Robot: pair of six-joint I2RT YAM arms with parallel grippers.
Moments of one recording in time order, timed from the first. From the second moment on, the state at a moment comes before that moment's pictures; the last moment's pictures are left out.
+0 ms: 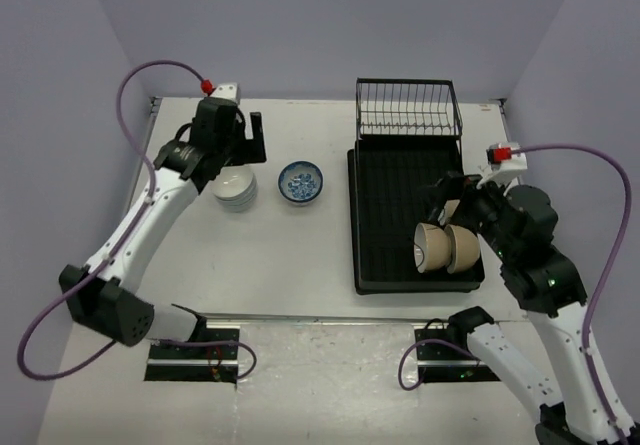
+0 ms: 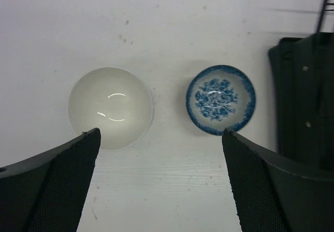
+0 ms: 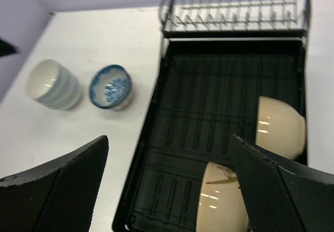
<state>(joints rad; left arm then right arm) -0.37 1.44 1.44 -0.73 -0.25 -0.33 0.34 0.62 1.02 -0.62 -0.01 0.30</state>
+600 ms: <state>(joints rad) -0.47 0.76 1.03 -0.62 -0.27 -0.35 0.81 1.38 1.36 -1.30 0.80 0.51</state>
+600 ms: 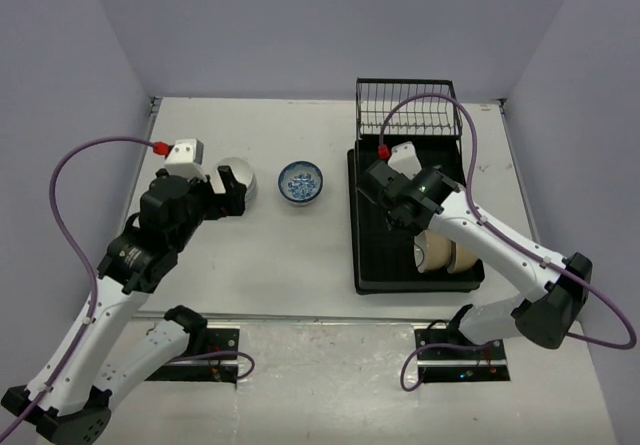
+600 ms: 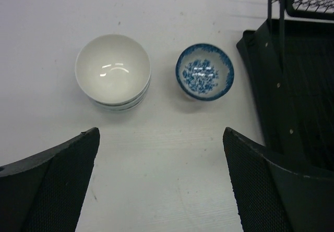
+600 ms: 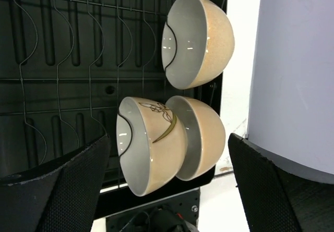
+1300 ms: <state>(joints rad) -0.45 0.72 0.88 -0.59 -0.21 -0.34 0.58 1.53 1.41 -1.29 0.93 0.46</state>
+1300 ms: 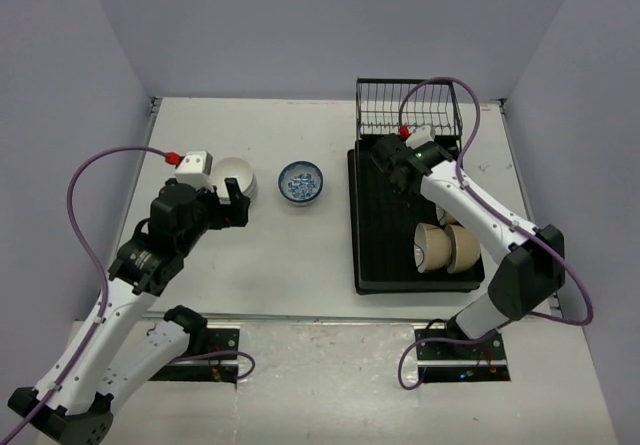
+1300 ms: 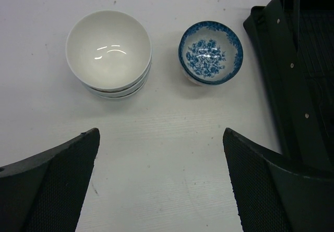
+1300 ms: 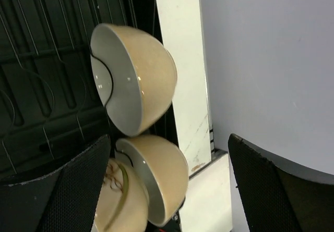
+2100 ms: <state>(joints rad) -0.45 0.64 0.84 -0.58 -0.13 -0.31 0.46 1.74 1.32 -1.08 1.03 0.33</state>
